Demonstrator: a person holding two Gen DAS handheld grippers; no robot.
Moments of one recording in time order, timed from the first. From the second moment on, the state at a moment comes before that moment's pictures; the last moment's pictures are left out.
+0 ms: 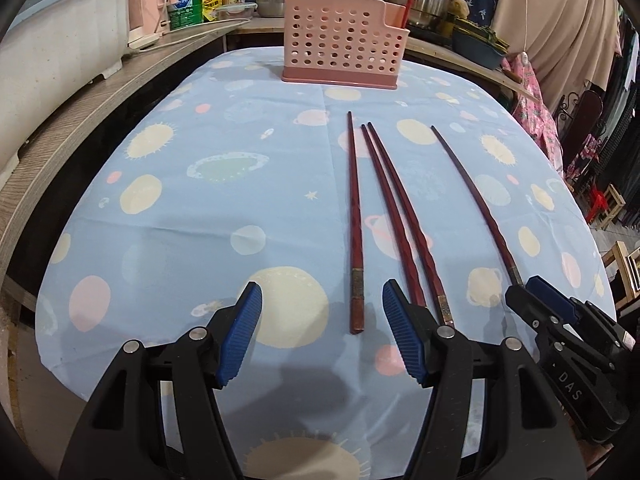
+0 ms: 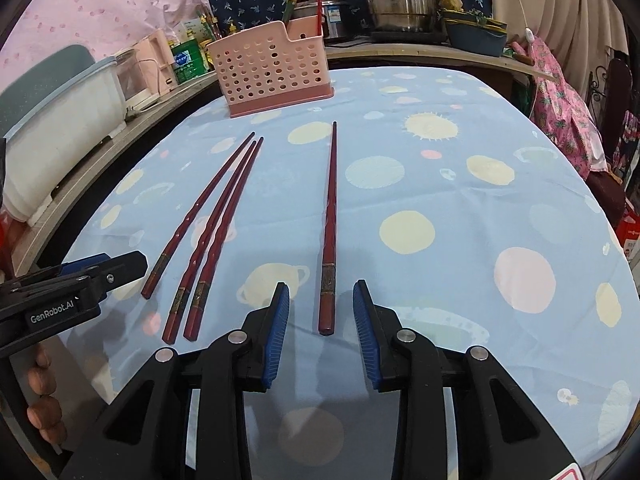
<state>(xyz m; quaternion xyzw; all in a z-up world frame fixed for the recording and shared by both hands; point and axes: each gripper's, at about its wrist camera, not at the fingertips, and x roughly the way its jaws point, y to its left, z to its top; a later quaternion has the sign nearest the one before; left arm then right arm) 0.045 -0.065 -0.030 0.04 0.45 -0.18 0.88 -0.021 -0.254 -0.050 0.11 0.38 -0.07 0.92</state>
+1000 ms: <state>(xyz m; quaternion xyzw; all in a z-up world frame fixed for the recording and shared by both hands) 0.050 -0.078 -0.041 0.05 0.47 -0.20 0.86 -0.025 -0.254 -0.053 0.08 0.37 -0.08 0.92</state>
